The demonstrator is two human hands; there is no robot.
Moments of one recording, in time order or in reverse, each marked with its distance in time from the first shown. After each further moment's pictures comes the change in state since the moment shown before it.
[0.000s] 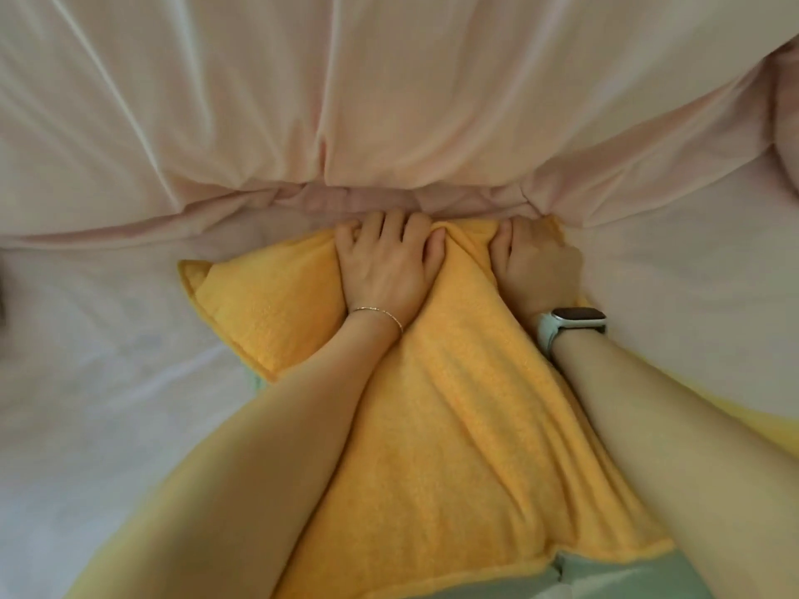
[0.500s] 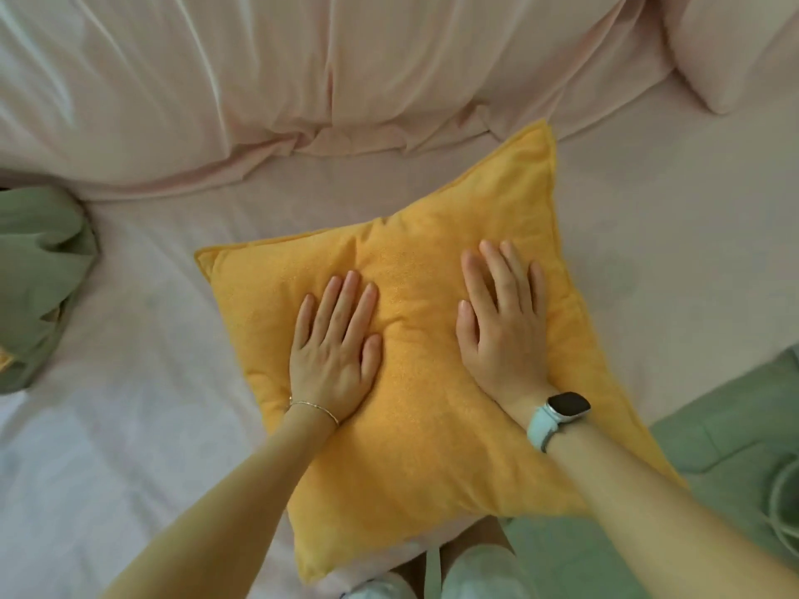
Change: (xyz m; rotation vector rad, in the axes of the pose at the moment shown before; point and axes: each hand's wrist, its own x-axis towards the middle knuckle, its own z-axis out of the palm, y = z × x) left_hand -0.199 -0.048 -0.103 -0.097 -0.182 0.180; right_hand -0.173 -0.062 -0.138 0.197 -0.063 -0.058
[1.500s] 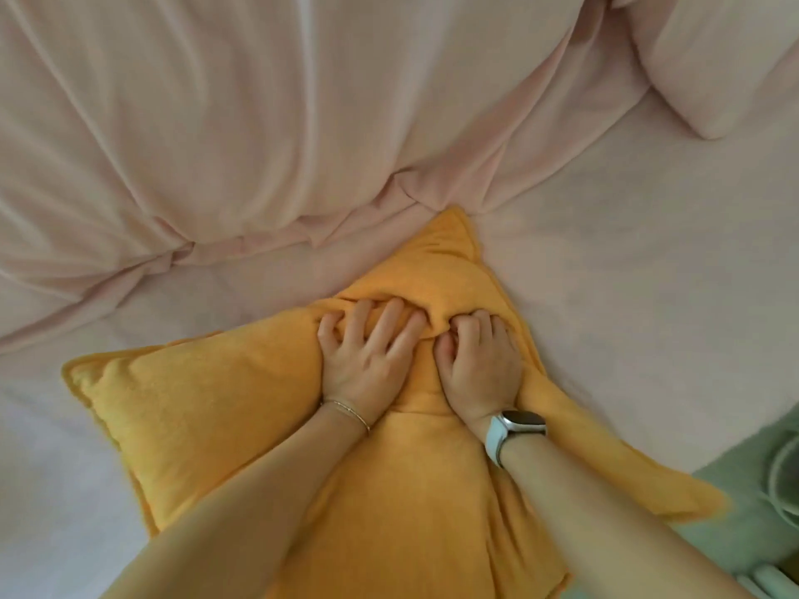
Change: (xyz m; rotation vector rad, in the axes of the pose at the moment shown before) left_hand 0.164 0.064 0.087 0.097 0.231 0.269; right_hand 0.065 0.094 0.081 -0.049 -0.015 0.356
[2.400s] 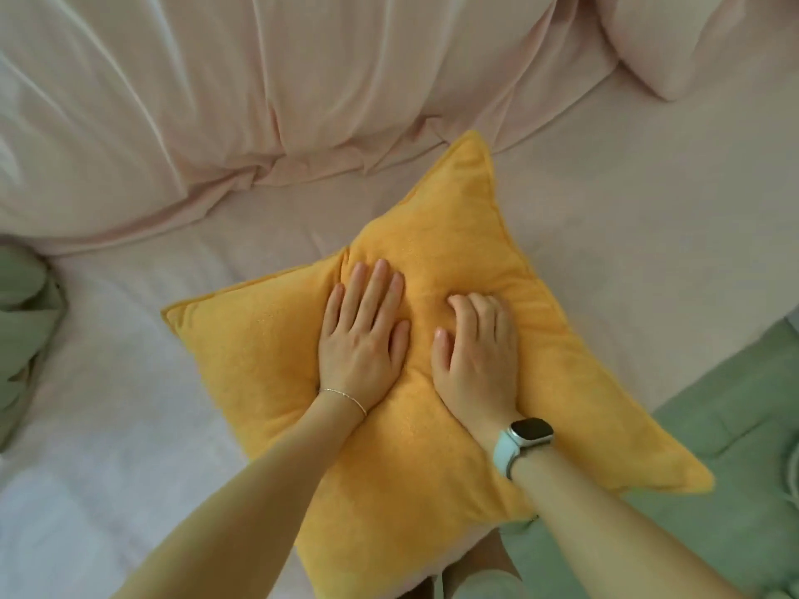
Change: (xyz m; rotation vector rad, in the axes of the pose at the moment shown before) left_hand -0.106 -0.001 -0.087 -0.144 -0.109 -0.128; right_hand -0.116 -0.059 -0.072 0.073 -0.020 -0.063
